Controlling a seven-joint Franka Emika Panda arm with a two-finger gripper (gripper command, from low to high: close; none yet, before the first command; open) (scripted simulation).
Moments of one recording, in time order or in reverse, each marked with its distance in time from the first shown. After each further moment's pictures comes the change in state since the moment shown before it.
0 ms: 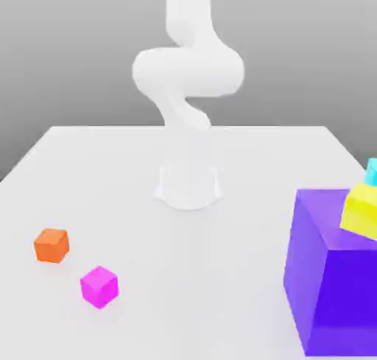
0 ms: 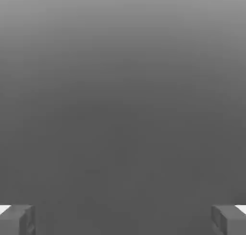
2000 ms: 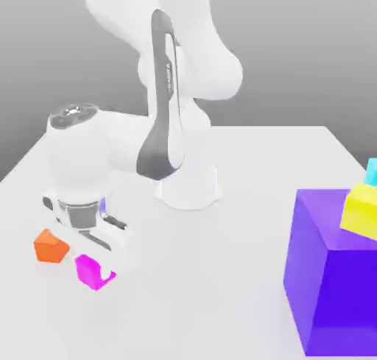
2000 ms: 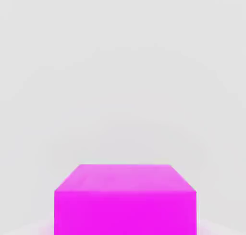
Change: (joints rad) arm -0.438 0.835 0.033 -0.402 0.033 0.505 0.165
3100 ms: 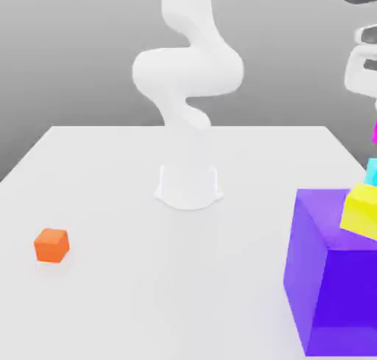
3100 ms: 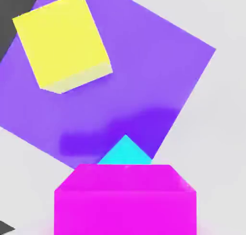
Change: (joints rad) arm 0.619 -0.350 0.543 0.370 0.183 -0.685 1.438
